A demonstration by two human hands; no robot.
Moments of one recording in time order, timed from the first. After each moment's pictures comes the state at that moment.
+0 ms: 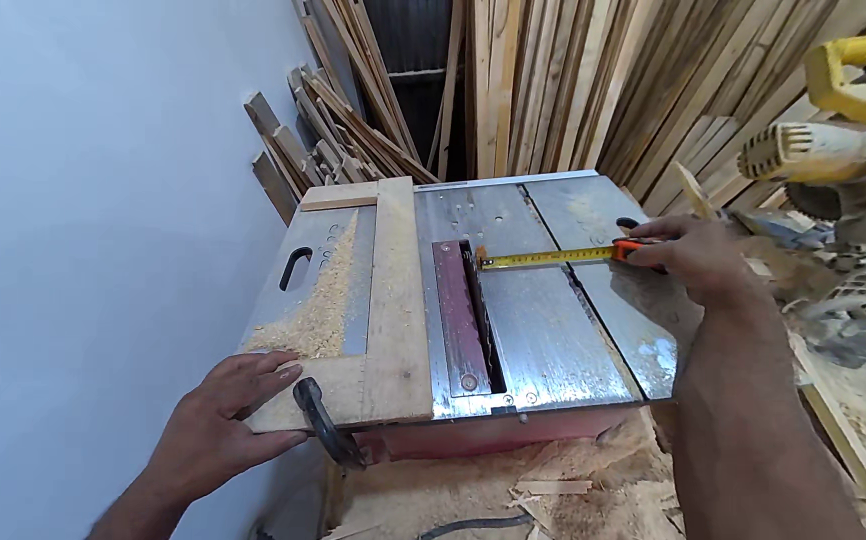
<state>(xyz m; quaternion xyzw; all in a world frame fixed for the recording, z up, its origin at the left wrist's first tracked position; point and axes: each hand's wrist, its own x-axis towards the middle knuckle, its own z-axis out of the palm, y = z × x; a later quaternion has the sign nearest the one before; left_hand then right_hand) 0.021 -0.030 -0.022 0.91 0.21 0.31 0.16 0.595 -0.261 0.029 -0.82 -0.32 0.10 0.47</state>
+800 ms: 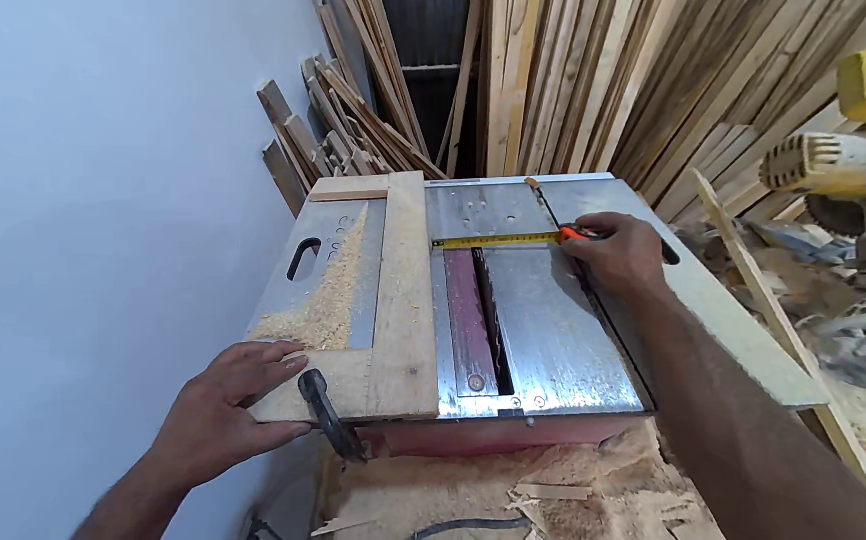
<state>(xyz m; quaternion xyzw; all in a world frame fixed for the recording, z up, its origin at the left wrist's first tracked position) 0.019 -0.027 -0.024 0.92 0.21 0.31 0.15 0.534 -0.187 0.026 -0.83 -0.37 0.00 0.41</state>
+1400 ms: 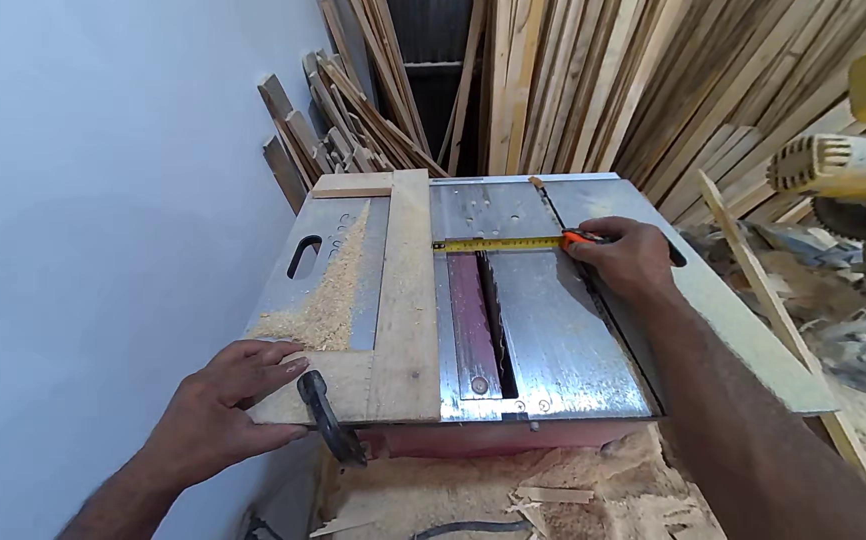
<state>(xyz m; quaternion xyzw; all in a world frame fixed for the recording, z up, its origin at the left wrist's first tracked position) 0.019 -0.024 -0.023 0.92 0.20 0.31 0.17 0.534 -0.189 0.023 -0.83 -0.36 0.03 0.42</state>
